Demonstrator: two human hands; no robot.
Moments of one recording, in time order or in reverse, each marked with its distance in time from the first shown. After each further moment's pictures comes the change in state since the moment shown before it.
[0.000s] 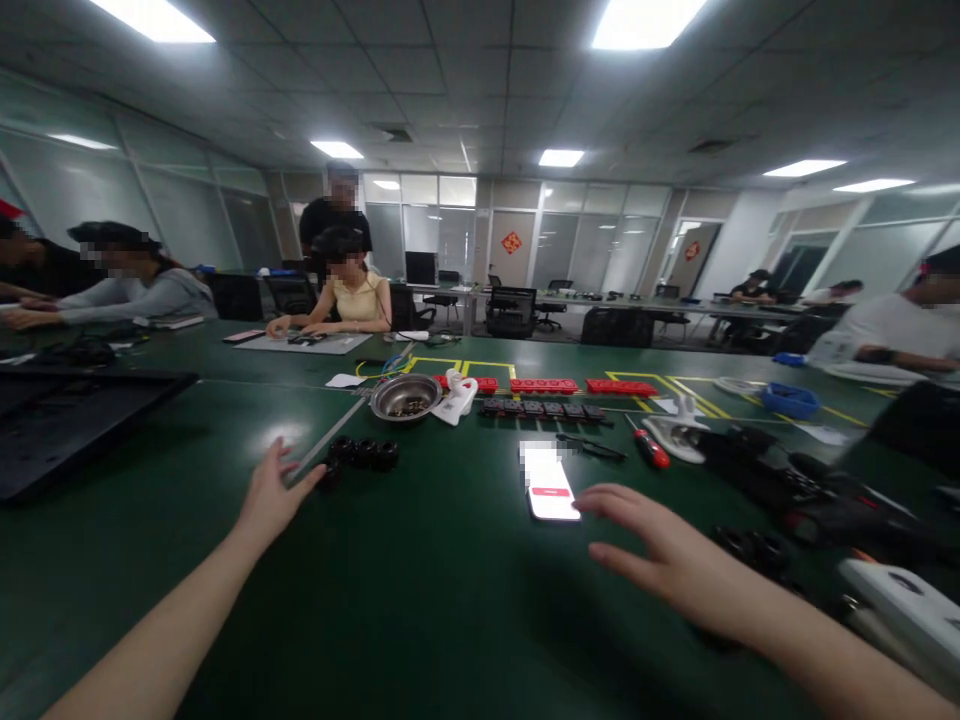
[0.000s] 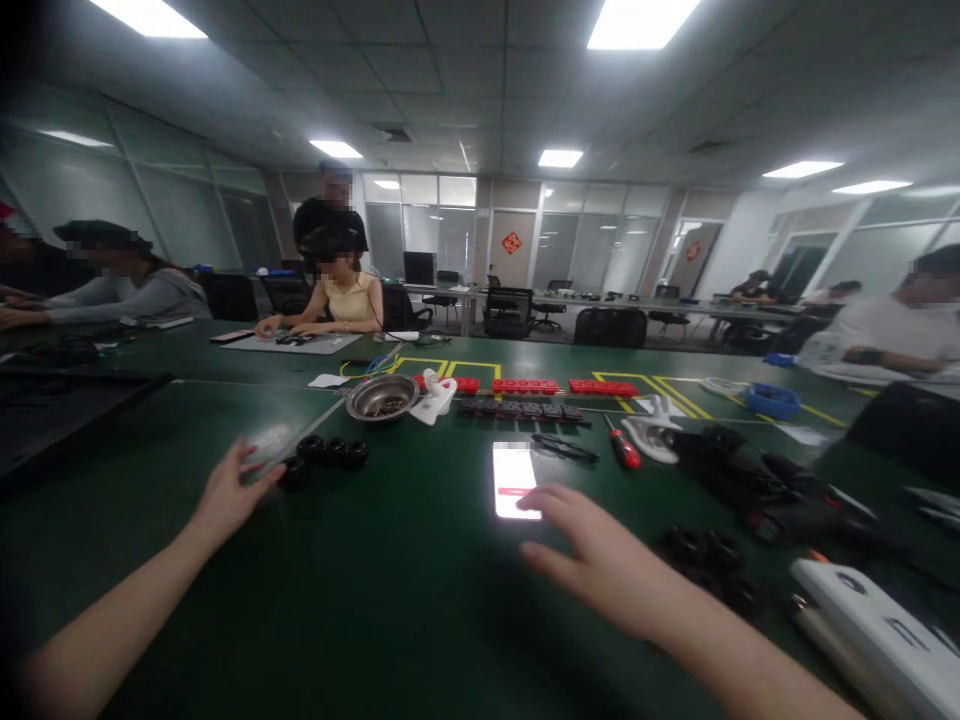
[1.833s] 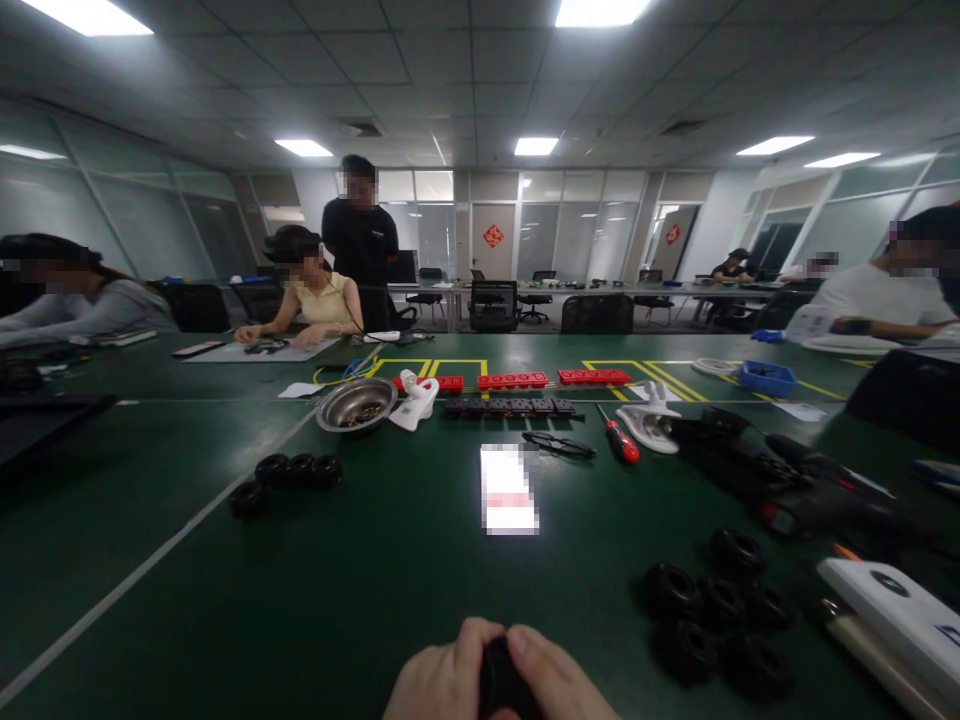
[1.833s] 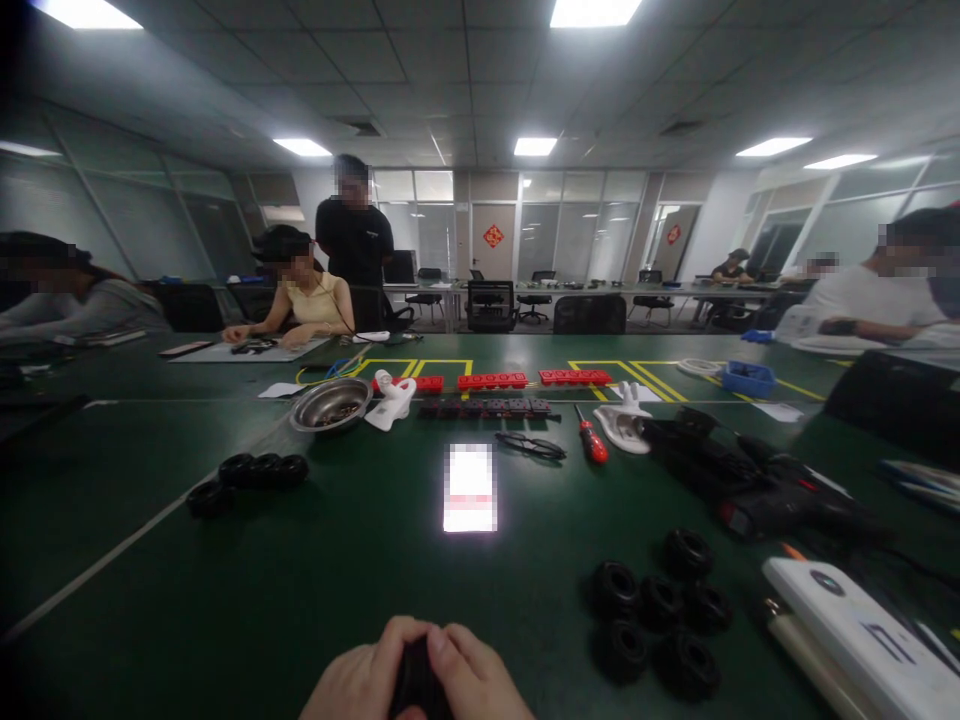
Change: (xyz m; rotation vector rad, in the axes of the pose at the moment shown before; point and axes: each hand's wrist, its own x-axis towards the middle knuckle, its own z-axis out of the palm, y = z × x) left_hand -0.205 0.157 0.115 -0.042 -0.779 0.619; right_hand -0.023 0.037 0.111 0.923 -0.111 0.190
